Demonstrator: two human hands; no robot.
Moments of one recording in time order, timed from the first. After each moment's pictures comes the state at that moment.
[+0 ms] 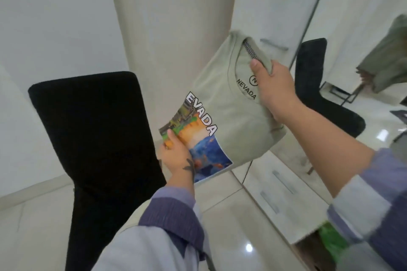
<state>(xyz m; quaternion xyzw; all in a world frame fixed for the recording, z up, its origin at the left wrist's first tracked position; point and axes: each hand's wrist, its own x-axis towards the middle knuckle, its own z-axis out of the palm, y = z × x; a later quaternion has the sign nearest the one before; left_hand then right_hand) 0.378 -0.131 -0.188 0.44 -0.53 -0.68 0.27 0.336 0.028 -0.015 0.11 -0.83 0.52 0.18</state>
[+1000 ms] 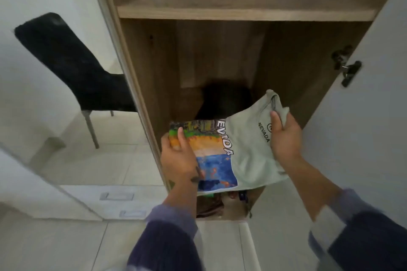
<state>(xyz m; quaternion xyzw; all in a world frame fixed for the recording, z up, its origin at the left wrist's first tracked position) 0.372 0.440 -0.225 0.02 -0.82 -0.58 0.01 0.508 0.592 -0.186 -0.48 -0.69 0.37 0.40</state>
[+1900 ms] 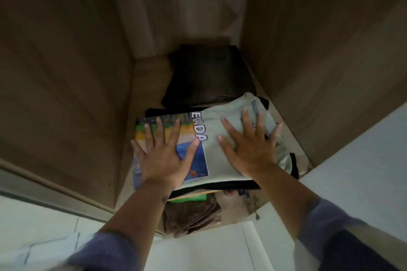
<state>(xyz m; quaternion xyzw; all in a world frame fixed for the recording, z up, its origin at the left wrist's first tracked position) 0.256 0.556 -0.417 -0.43 -0.89 -0.11 -0.05 0.411 0.680 -0.418 -0.45 -0.89 0.04 0.00</state>
